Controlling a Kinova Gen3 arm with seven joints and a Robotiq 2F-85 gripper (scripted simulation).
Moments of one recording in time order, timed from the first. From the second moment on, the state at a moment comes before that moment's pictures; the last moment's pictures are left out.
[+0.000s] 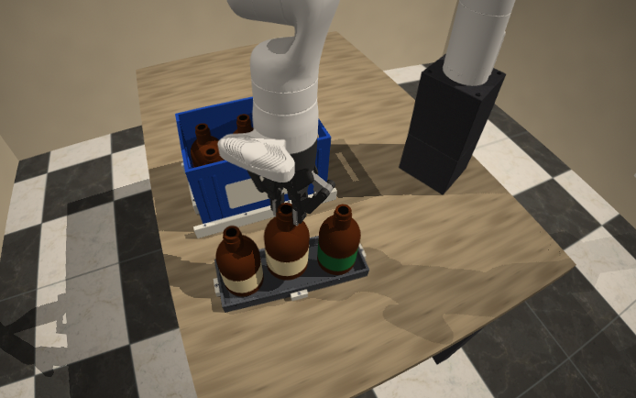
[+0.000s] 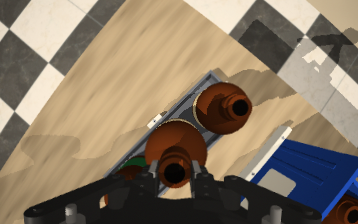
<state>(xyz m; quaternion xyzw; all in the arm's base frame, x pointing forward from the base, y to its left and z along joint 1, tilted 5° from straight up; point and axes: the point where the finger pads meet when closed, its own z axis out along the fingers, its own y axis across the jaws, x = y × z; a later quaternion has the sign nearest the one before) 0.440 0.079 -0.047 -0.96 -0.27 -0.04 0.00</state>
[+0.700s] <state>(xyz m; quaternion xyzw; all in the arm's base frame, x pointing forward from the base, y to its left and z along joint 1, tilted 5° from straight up) 0.437 0.078 -0.039 -0.96 -0.27 -0.04 0.00</state>
